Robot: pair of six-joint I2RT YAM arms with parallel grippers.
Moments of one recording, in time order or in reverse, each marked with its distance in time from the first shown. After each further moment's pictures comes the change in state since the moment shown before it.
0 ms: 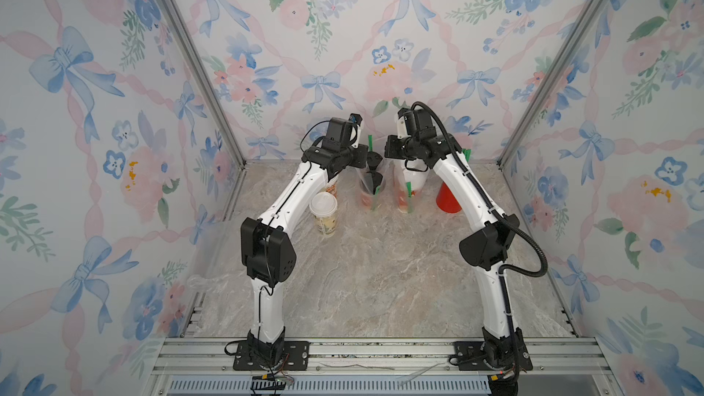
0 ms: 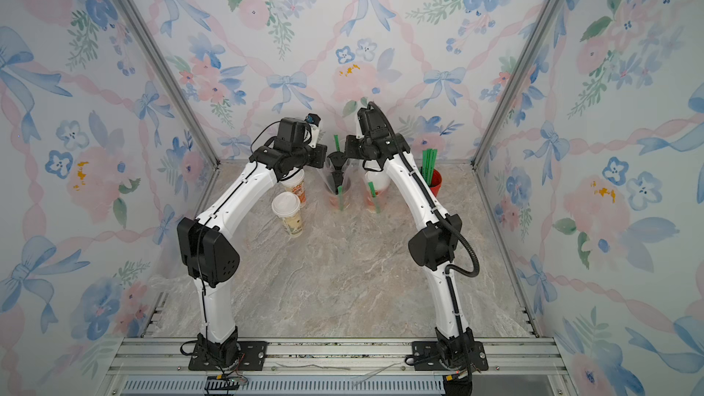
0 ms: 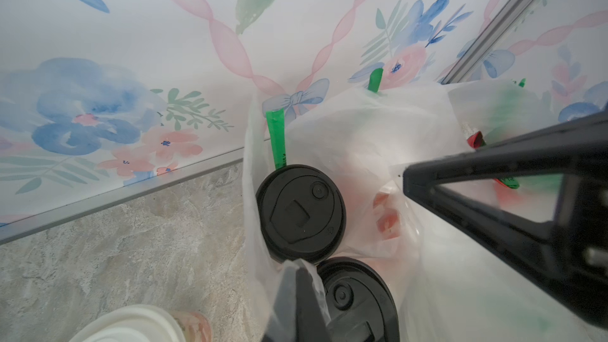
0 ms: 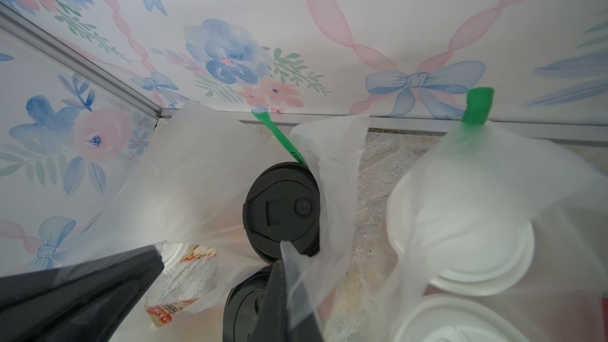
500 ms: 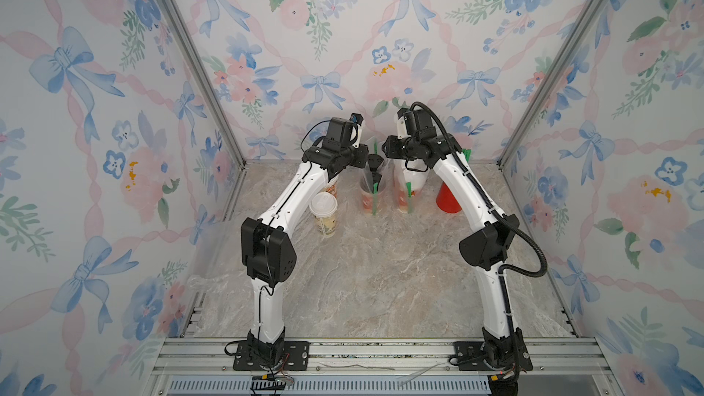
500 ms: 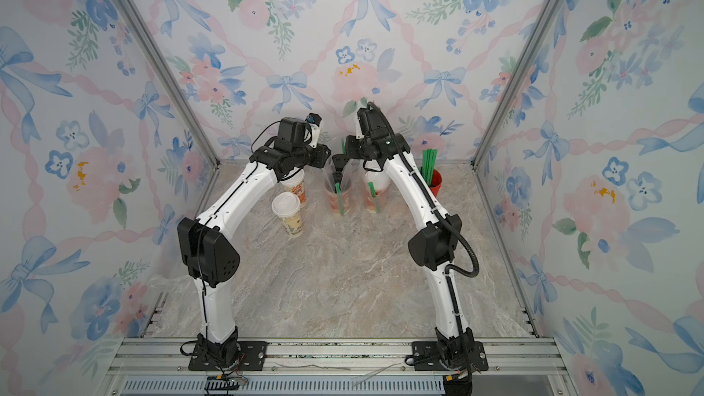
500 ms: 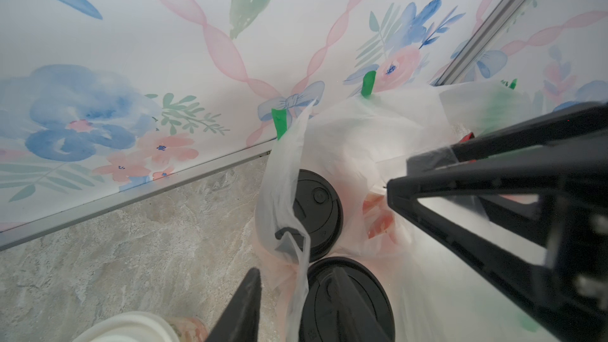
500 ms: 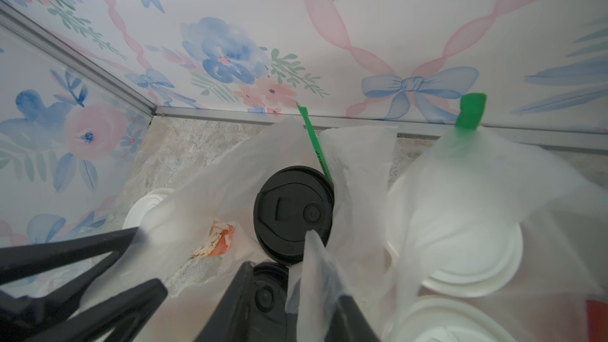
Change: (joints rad) left arm 0.000 -0.022 0.000 0.006 0.002 0.008; right arm 0.000 -0.007 0.006 -0.018 0.017 -0.024
